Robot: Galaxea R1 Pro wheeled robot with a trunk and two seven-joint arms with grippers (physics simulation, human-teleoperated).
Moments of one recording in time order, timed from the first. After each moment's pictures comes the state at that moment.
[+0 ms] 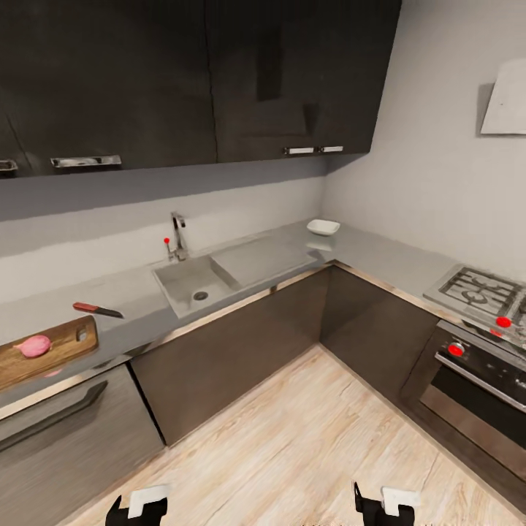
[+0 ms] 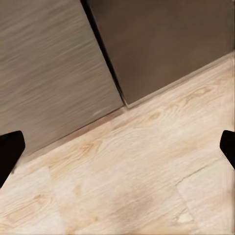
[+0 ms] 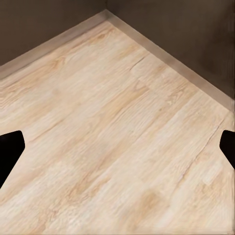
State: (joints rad) left arm -0.47 0.00 -0.07 0.08 0.03 -0.63 0.33; right arm -0.33 -0.02 -0.13 -0.24 0.05 -0.52 -0.09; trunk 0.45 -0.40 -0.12
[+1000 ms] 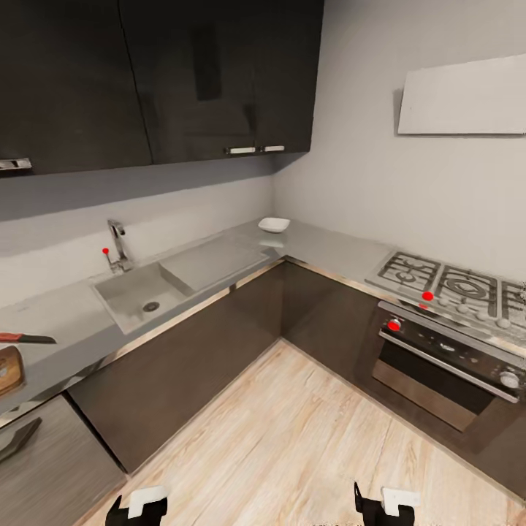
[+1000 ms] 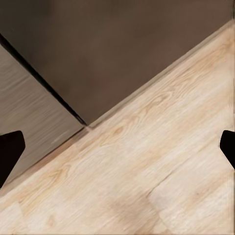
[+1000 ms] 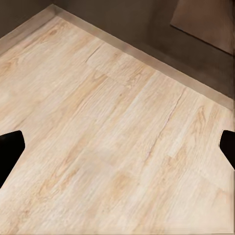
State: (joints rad) left arm -0.47 0.00 -0.07 0.08 0.03 -0.63 0.34; right arm -0.33 -0.02 -0.13 -0.24 0.05 -0.52 -0.09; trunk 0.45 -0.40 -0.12
